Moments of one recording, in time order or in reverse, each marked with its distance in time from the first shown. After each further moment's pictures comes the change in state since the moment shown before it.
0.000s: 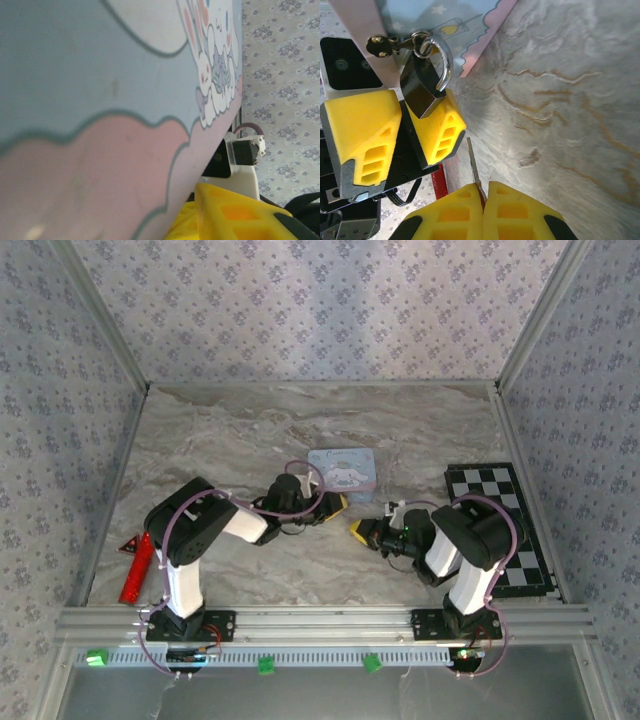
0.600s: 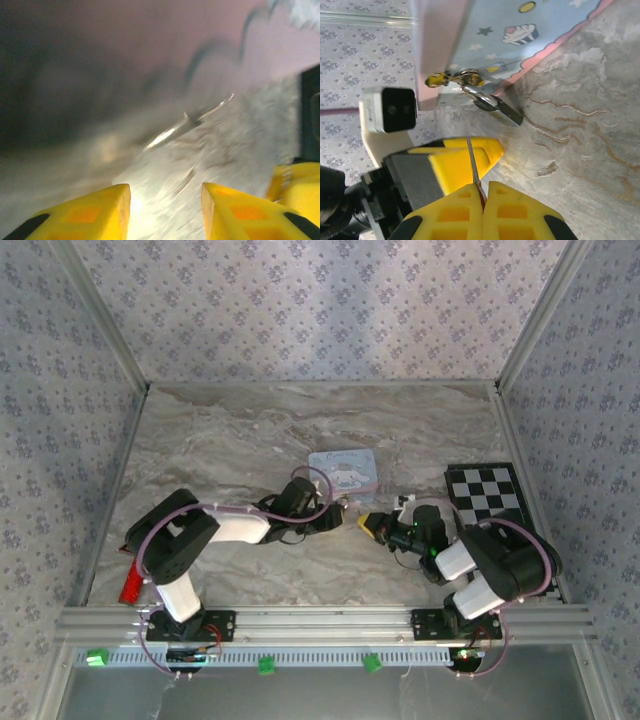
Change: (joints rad) left arm -0.105 -0.179 0.078 -0.617 -0.257 0.259; right arm -0.065 -0.273 -0.008 -0.245 0.000 -0.078
